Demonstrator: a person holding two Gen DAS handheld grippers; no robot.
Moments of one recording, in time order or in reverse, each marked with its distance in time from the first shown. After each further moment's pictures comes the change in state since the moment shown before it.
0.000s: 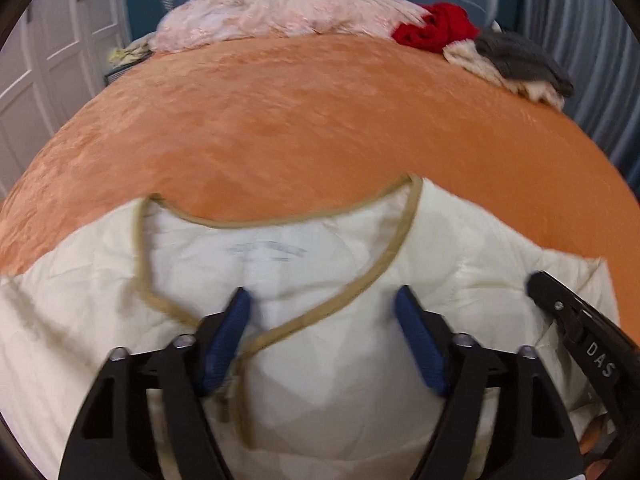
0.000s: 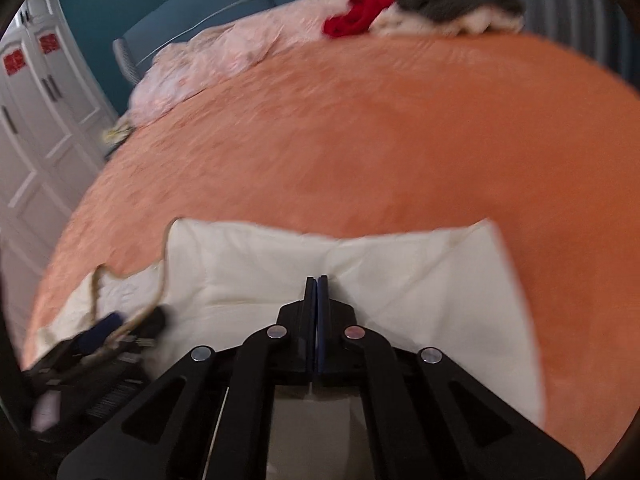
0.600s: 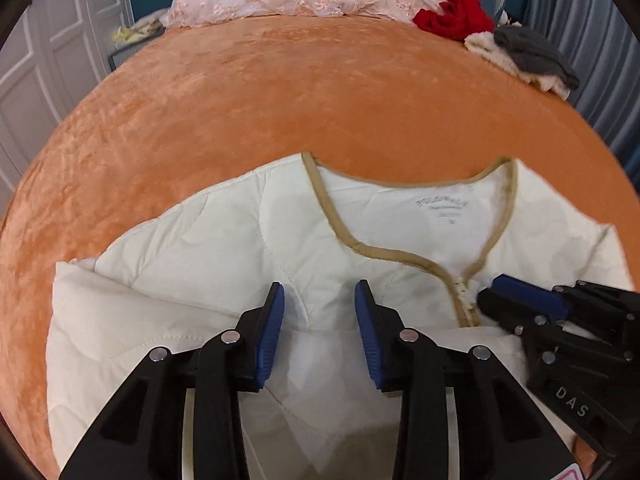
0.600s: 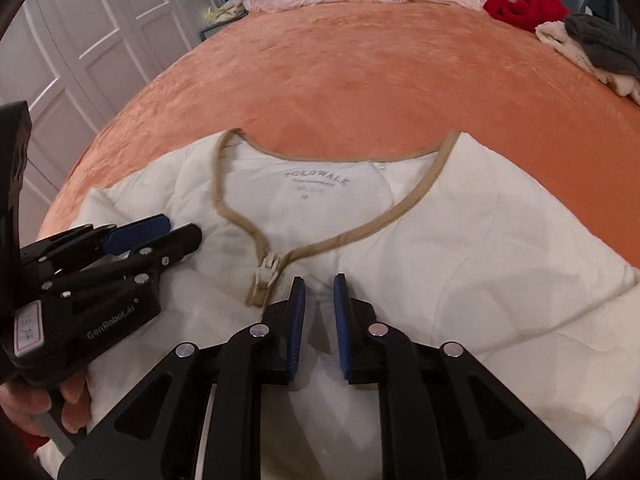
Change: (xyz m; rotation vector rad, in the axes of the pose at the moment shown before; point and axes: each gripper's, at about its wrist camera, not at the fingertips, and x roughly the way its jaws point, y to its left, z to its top) left arm -0.010 0.106 -0.020 0.061 0.096 -0.017; right arm 0.021 0.135 -0.046 -0.395 0.289 0.241
